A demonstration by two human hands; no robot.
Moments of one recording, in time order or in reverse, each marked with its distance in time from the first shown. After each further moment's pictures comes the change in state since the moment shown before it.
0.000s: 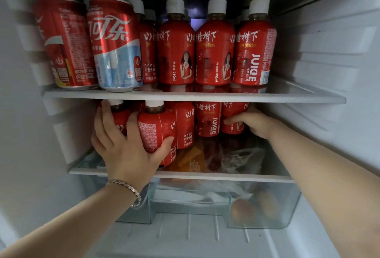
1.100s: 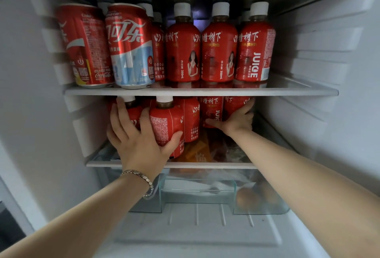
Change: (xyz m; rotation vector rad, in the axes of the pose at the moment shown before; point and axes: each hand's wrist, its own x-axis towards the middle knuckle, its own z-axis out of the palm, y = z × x) left_hand 0.000 -0.002 -0.005 0.016 -0.067 0.025; right_hand -0.029 -0.003 0.069 -0.339 0.531 0.093
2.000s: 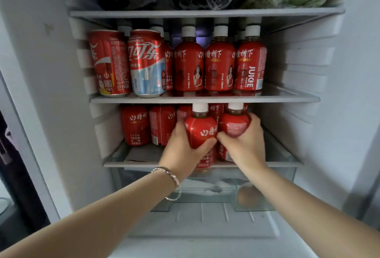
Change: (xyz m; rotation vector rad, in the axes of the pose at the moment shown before) left_hand -0.002 0.050 -0.039 -0.739 -0.518 -0.119; right_hand -0.108 -0.002 -0.035 0.226 0.166 -0.288
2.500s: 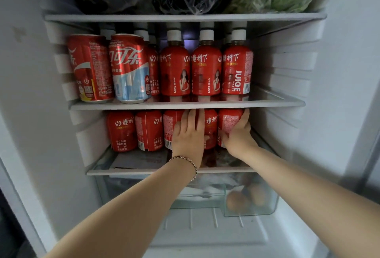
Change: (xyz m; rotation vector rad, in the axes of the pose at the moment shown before) left_hand 0.045 0.001 0.058 0.899 0.170 0.308; right_hand 0.056 0.022 0.000 -0.297 -0.228 0.187
